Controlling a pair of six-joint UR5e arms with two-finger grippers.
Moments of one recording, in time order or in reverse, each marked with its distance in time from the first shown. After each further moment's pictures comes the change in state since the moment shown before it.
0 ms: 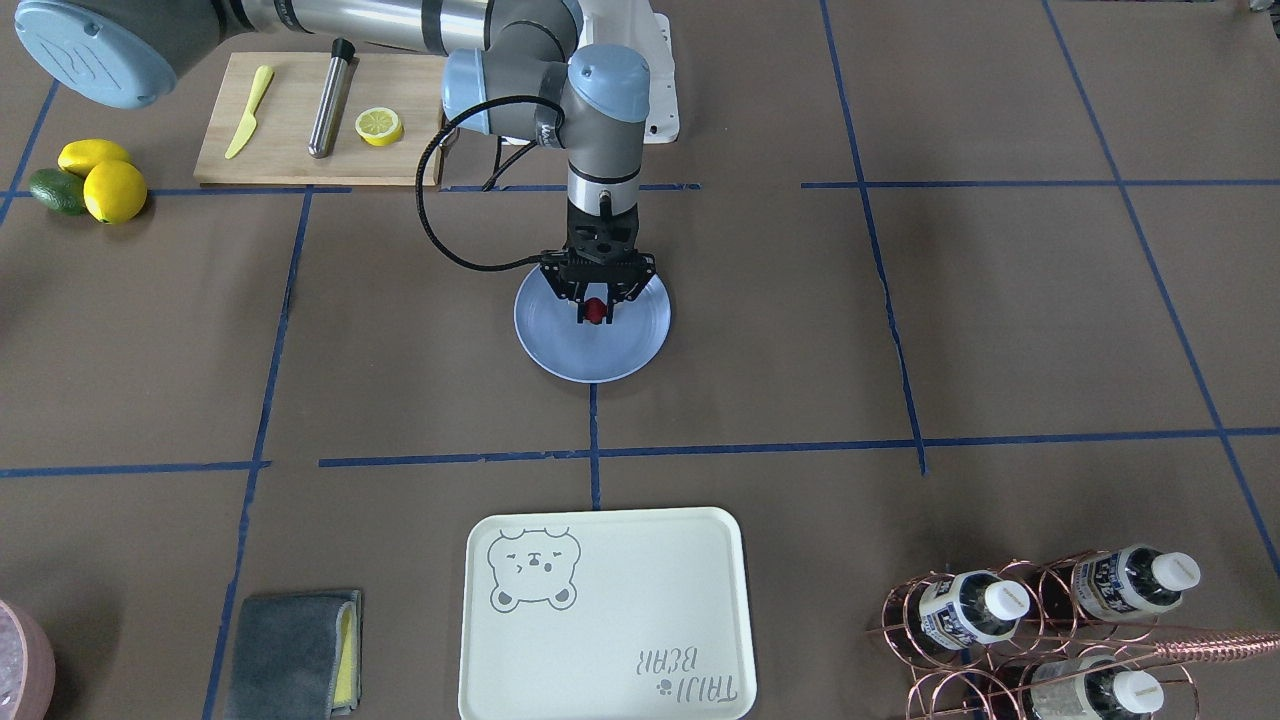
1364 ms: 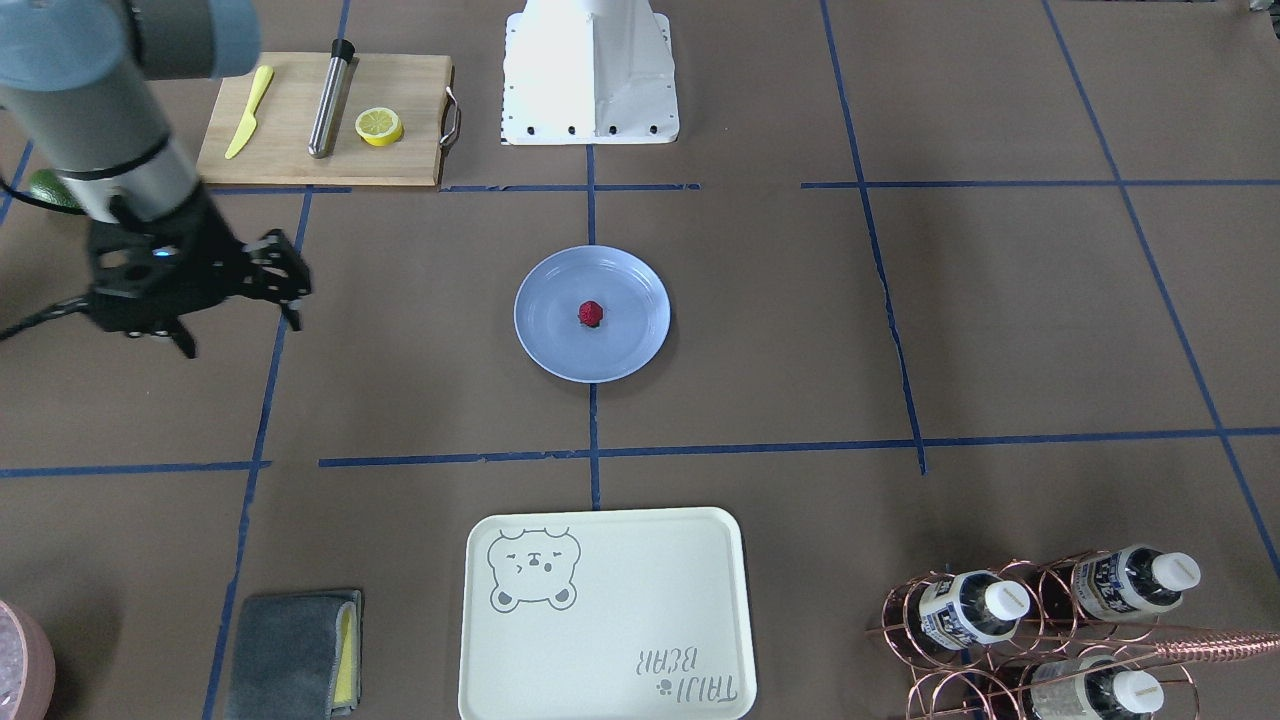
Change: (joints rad) left arm 0.002 0.002 0.005 0.013 0.000 -0.006; right arm 0.697 -0.593 0.501 -0.039 0.586 -0.916
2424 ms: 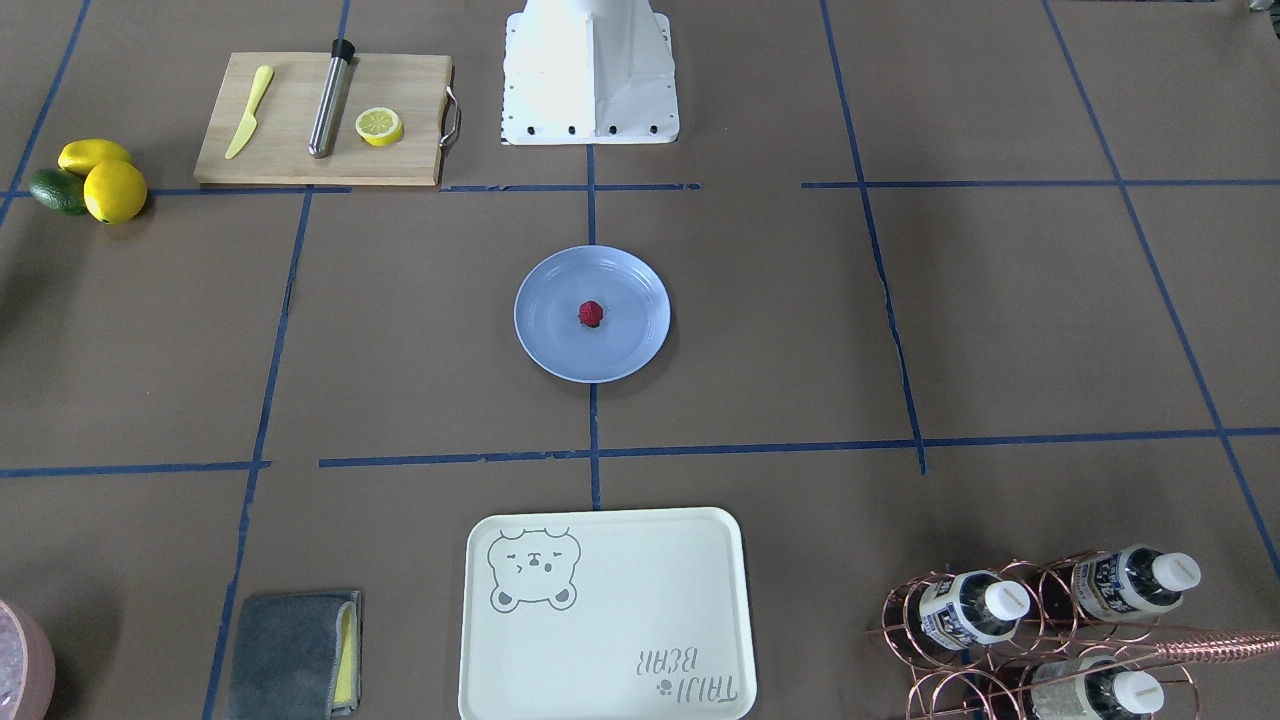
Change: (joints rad) left arm -0.001 0.019 -0.047 -0.003 -0.056 0.008; right arm 0.557 -0.443 -0.195 0.166 0.266 -0.498
